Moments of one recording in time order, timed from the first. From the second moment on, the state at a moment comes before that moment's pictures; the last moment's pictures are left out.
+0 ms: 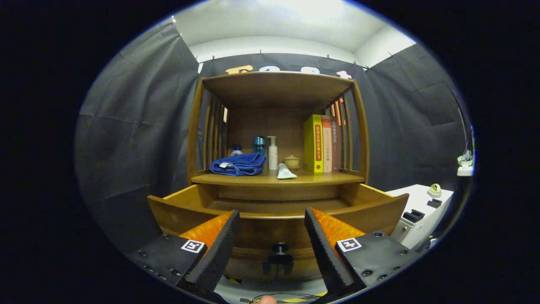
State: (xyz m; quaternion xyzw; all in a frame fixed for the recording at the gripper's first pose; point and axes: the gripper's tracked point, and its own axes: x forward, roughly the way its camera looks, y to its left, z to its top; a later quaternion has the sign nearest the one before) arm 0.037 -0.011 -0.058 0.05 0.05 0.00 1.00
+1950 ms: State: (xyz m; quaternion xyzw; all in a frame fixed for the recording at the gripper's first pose) arm 0.194 -0.016 -0.218 0.06 0.08 -0.01 1.00
